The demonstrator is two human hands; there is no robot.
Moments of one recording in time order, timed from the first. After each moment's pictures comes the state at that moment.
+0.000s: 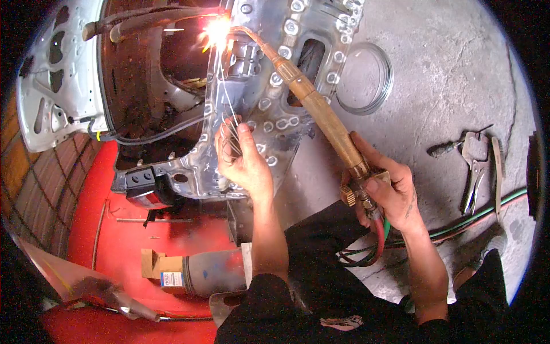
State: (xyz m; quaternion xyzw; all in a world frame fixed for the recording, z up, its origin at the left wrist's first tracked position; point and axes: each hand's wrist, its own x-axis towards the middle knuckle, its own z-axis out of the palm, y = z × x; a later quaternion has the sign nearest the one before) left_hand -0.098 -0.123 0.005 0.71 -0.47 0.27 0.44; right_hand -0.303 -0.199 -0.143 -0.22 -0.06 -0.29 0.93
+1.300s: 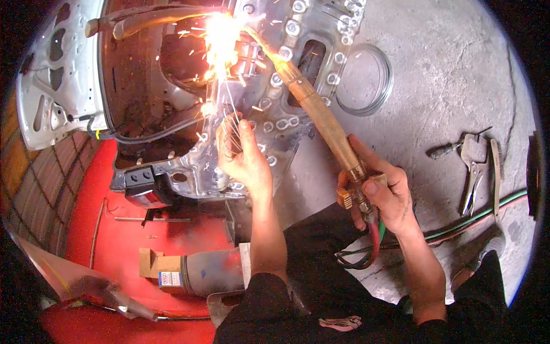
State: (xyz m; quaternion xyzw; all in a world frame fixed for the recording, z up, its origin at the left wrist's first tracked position) left_hand -0.102 -0.128 0.008 0.74 -0.46 0.24 0.44; right_hand -0.295 -0.189 -0.146 -0.20 -0.06 -0.30 0.93
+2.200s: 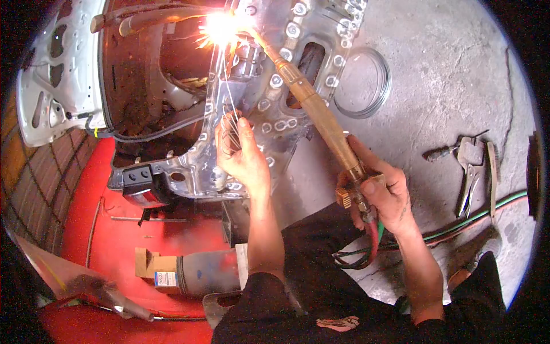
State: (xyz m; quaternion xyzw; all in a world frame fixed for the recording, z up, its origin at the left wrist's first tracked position) left_hand -0.094 -0.130 0.008 0.71 -0.48 0.25 0.45; right_hand -0.297 -0.191 -0.145 -0.19 -0.08 -0.31 0.93
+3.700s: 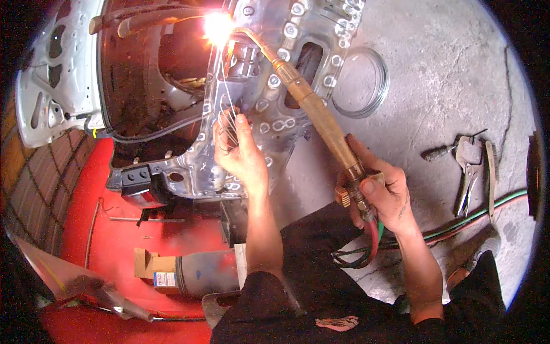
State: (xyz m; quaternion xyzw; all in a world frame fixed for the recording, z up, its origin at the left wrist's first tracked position) left_hand -0.090 -0.134 0.011 0.72 -0.48 0.24 0.44; right_hand -0.303 -0.198 -0.142 -0.21 -0.08 -0.29 0.93
